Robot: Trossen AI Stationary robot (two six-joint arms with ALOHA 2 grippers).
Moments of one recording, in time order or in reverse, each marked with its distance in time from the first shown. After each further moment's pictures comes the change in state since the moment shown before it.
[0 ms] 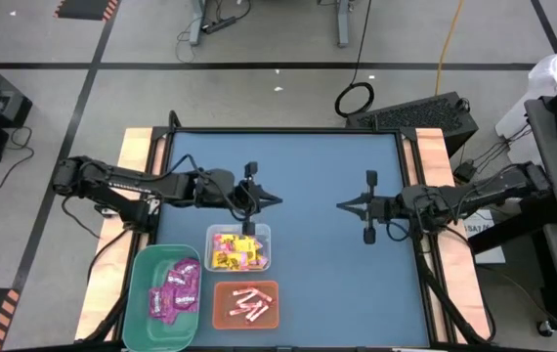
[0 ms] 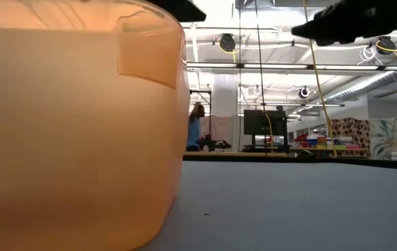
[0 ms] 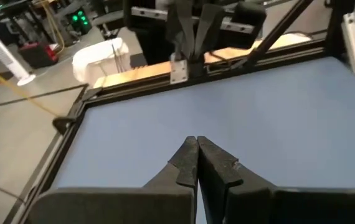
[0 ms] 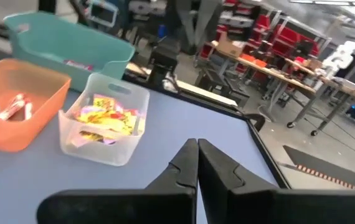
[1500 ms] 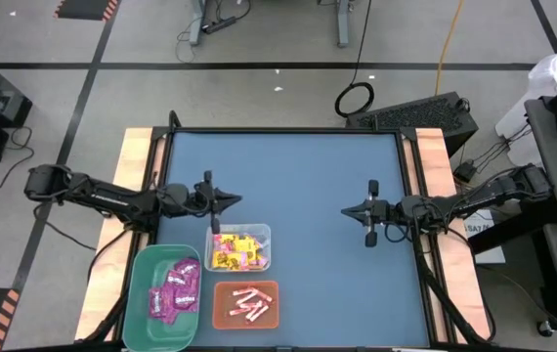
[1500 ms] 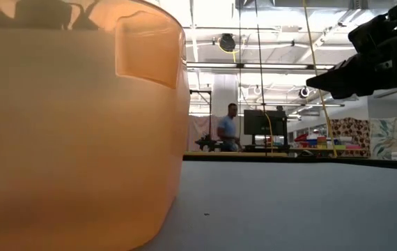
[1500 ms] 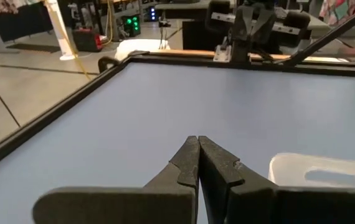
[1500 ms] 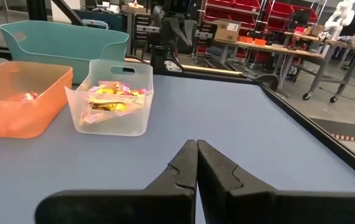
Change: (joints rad) left arm 0.054 -0.325 -0.802 0.634 -0.099 -0.248; right arm -0.028 -0.018 -0.385 0.398 -0.001 0.245
